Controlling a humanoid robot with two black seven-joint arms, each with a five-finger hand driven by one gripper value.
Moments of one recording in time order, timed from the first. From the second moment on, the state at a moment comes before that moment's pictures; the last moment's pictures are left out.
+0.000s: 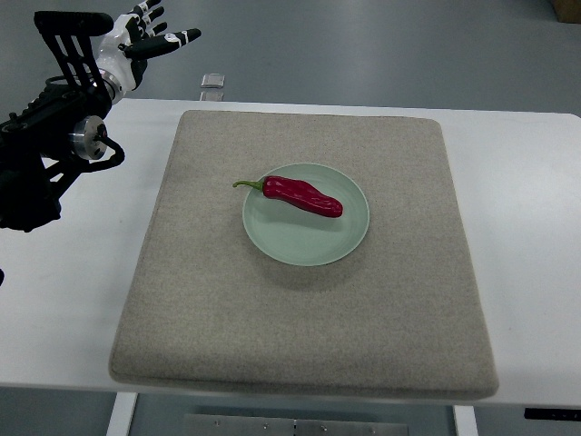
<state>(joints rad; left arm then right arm) -1.08 0.33 -0.42 -0.60 0.07 0.07 -0.25 -0.03 0.00 0.00 0.10 -0.13 0.22 0.04</state>
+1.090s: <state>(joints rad) -1.00 0.26 -0.49 -0.46 -0.28 -0.32 -0.26 -0.03 0.00 0.00 0.10 -0.13 0.22 0.04</state>
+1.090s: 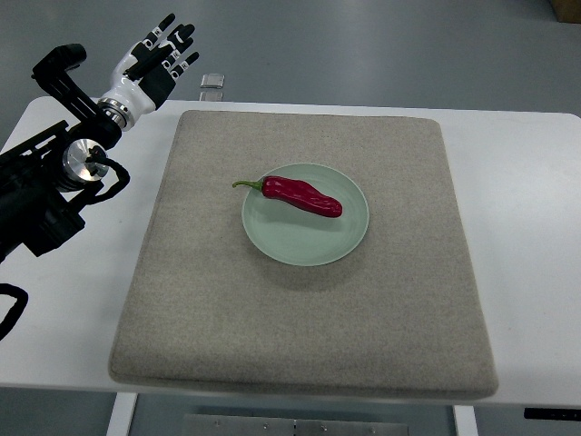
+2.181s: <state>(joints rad) -0.99 0.22 -0.48 -0.38 -0.26 -0.33 -0.27 -0.03 0.00 0.00 0.10 -0.13 0.22 0.04</state>
